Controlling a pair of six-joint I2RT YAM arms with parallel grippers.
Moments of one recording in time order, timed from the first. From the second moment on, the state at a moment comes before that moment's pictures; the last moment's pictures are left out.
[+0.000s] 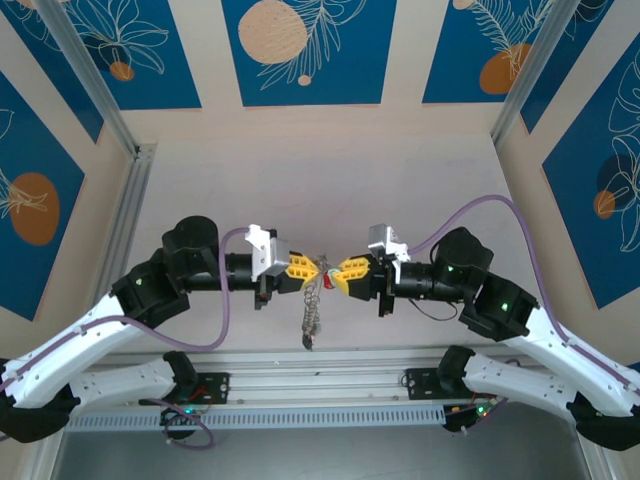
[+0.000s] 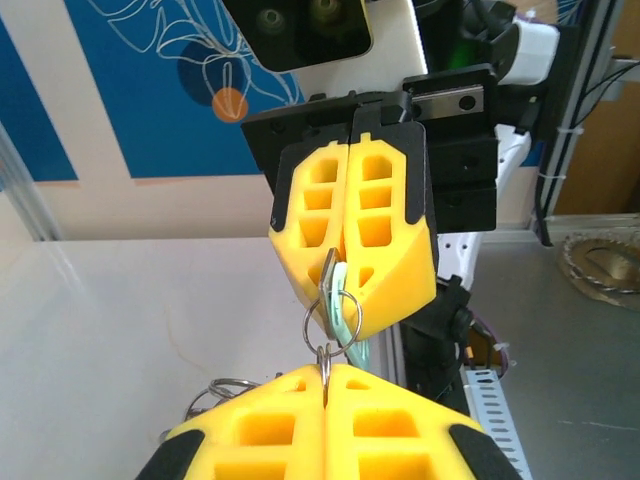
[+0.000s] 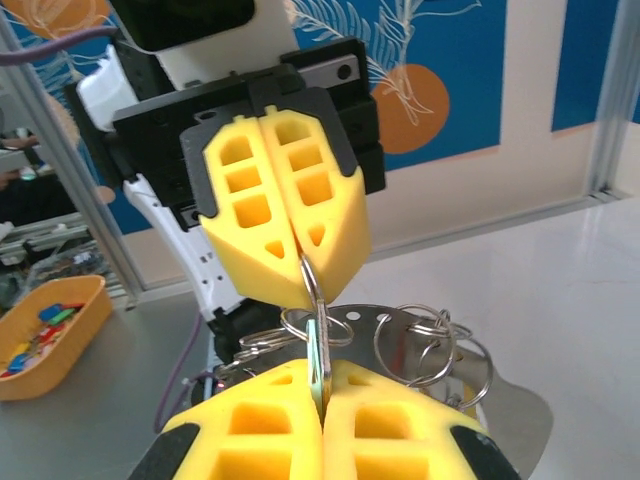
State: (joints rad) left arm -0.98 0.92 1.14 -0.40 0.50 0.16; right arm 0.95 0.75 0.99 -0.36 -0.44 0.11
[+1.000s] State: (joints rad) left arm -0.94 0.72 0.84 -0.43 -0.22 -0.03; right arm 0.70 1.42 1.34 -0.67 -0.40 0.11
